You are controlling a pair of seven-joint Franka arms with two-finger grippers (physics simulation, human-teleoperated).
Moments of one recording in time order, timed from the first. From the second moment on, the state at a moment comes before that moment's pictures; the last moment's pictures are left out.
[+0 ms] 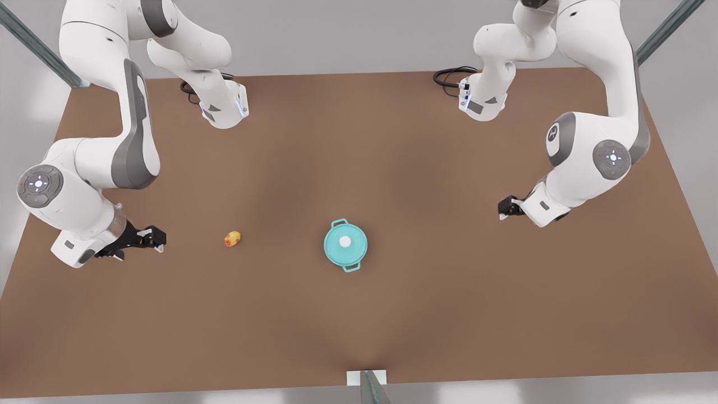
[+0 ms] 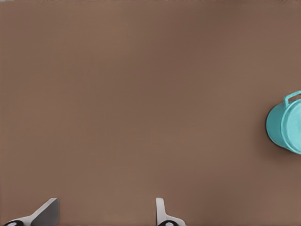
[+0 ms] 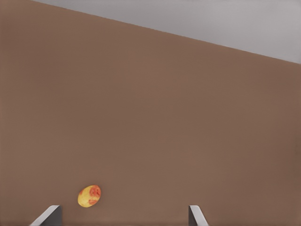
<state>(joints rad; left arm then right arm) -0.09 0.18 -0.07 -1.69 -0.07 1.86 0.00 -0.03 0.29 0.06 -1.49 -0.07 1.85 -0.17</state>
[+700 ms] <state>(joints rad) -0.78 0.95 -0.02 -0.87 0.09 1.90 -0.64 0.06 0.28 0.05 -1.54 -0.05 1.63 0.04</state>
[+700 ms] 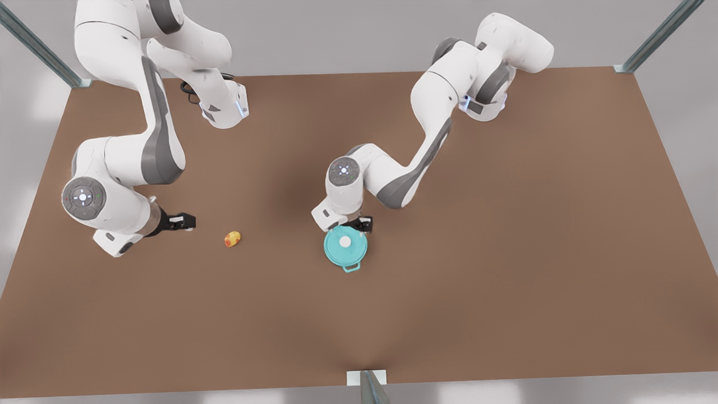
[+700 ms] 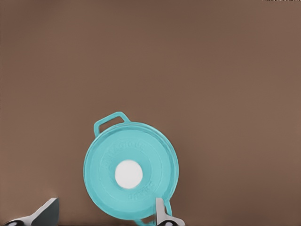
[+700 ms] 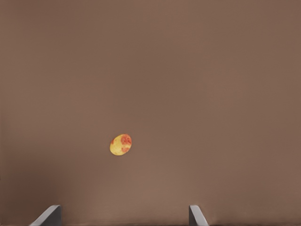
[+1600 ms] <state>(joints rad) -0.80 1.06 -0.01 -0.93 0.15 2.14 -1.08 0.09 0.33 0.07 -2.09 0.03 2.35 0.62</state>
